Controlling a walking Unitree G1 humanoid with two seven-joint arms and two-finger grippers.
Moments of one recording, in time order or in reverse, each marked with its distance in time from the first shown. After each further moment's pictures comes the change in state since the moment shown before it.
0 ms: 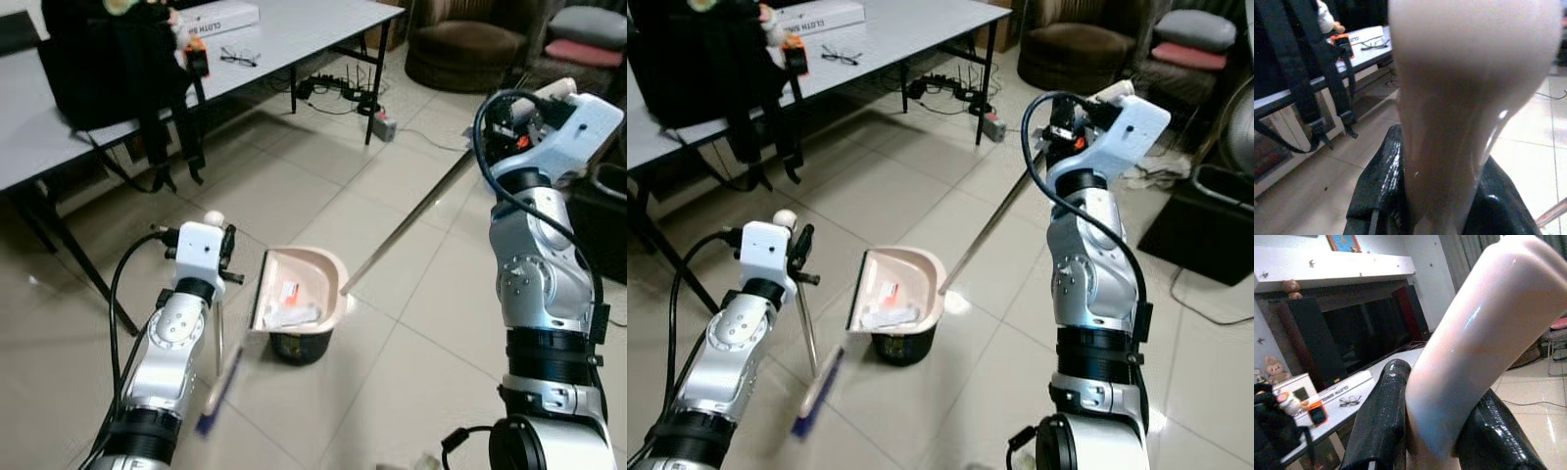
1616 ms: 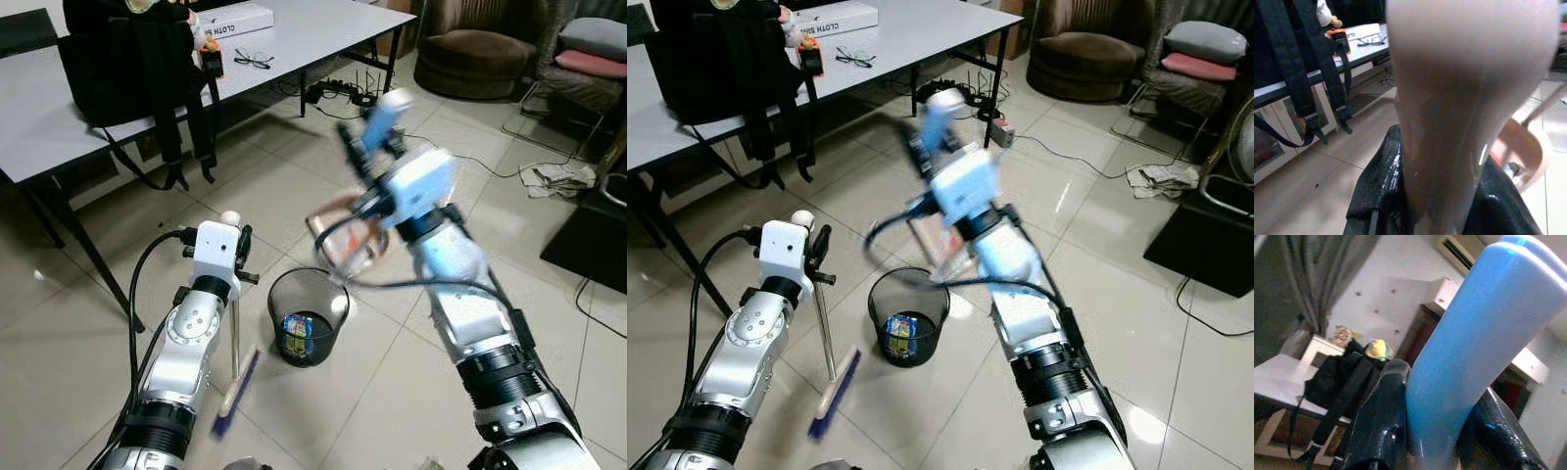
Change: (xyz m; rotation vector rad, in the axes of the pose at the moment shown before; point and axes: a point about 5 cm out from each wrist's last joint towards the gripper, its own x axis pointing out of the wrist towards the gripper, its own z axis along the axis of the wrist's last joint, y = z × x) left arm 0.006 -0.010 0.001 -0.006 0.007 -0.027; right arm -0.047 0.103 -0.044 -0.506 -0.288 0.744
